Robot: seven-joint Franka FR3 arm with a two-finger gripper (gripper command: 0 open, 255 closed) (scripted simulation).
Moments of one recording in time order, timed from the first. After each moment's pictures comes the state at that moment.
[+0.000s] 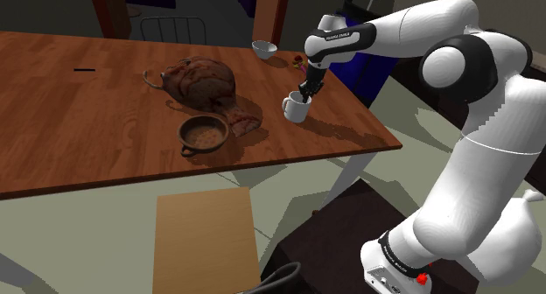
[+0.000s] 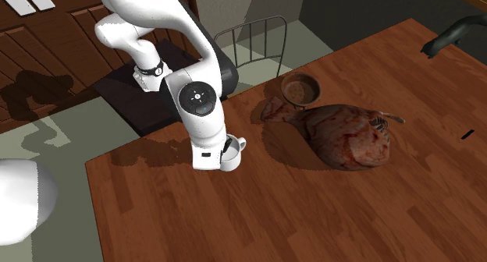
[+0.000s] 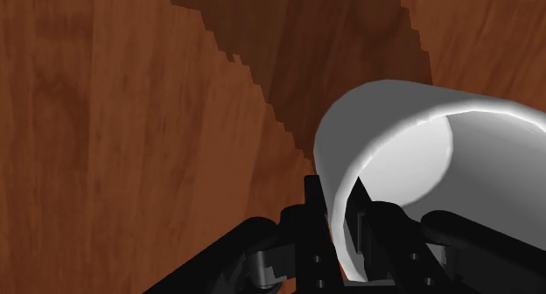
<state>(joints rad) -0.12 0.35 -0.16 -1.76 0.06 2.08 -0.22</state>
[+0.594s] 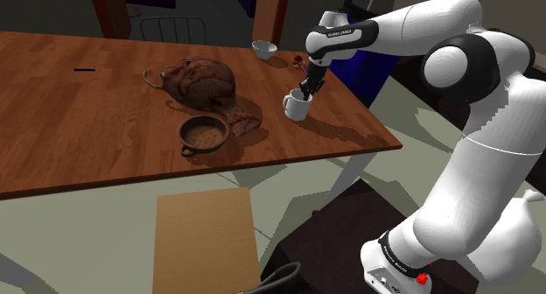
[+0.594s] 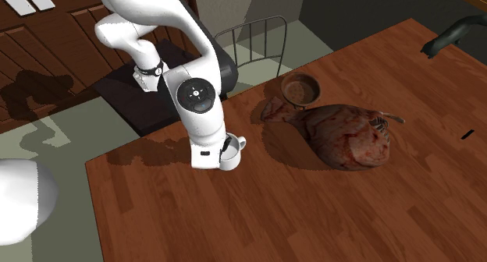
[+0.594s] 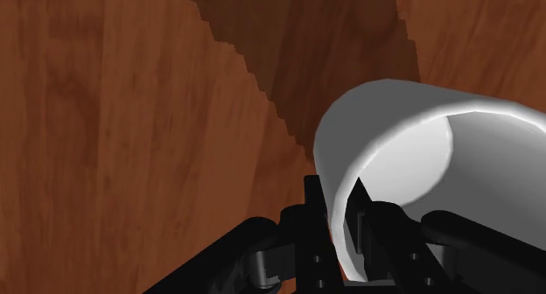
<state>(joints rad) -0.13 0.34 -0.16 -1.74 0.06 2.05 -0.22</state>
